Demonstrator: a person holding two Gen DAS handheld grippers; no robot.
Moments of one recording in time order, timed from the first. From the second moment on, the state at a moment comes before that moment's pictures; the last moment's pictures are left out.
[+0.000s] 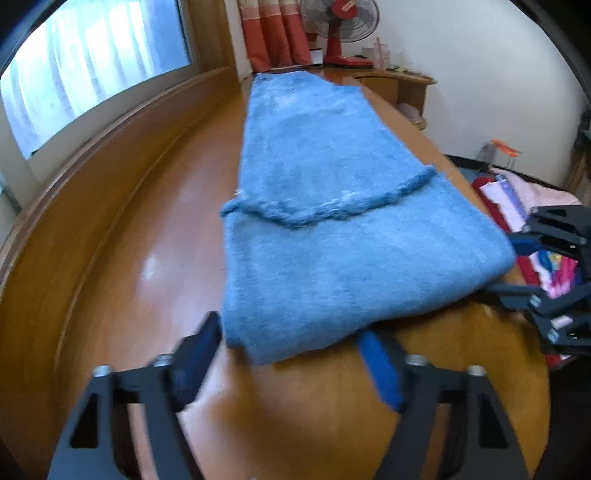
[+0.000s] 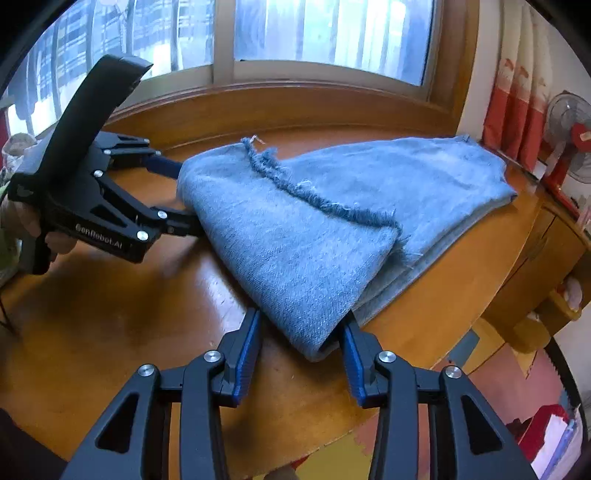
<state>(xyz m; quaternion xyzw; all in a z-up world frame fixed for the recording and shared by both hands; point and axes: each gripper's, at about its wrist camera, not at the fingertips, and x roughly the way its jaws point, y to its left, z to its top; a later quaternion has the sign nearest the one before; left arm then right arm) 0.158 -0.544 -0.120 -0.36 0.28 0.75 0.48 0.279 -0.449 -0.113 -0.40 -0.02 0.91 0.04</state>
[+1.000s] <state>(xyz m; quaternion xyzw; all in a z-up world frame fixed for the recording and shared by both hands) 0.099 -0.452 -0.058 -0.49 0.27 0.68 0.48 0.280 -0.307 -0.049 -0.40 0.34 0.85 -0.06</state>
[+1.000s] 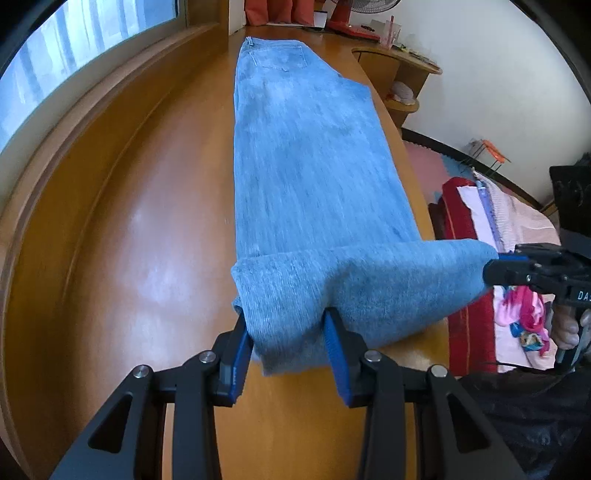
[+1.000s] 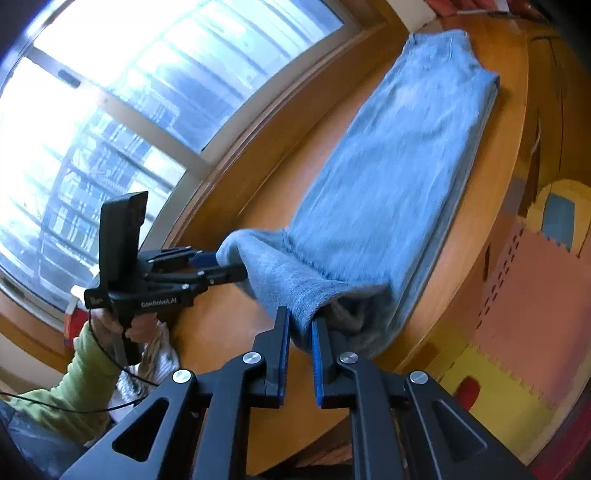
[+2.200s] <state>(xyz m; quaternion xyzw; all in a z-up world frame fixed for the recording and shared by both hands) 0.071 -0.392 -0.087 -0.42 0.28 0.78 0.38 0.217 -0.292 -0.085 -0.42 0.05 0.91 0.02</state>
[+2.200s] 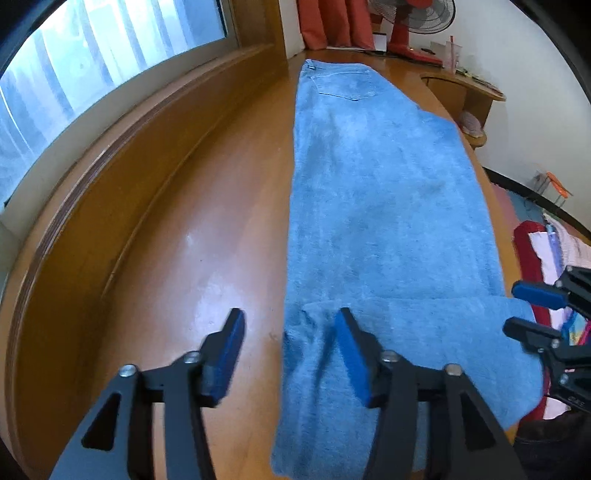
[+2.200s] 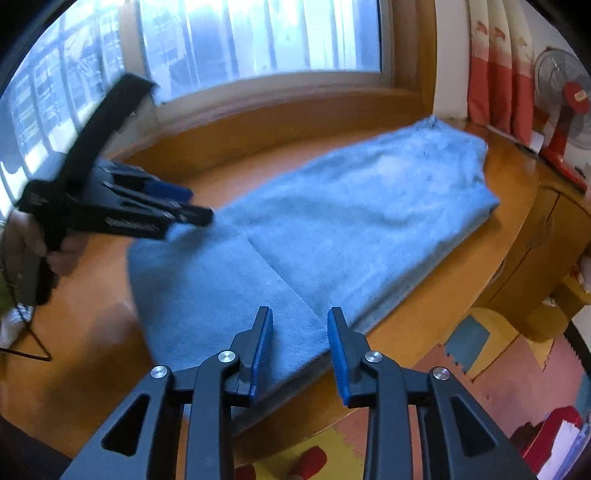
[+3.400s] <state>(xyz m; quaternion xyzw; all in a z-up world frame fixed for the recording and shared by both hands) 0.114 -0.478 -0.105 -0.34 0.33 0.70 0.53 0.272 -0.376 -0.096 -0.43 0.02 0.90 0.08</state>
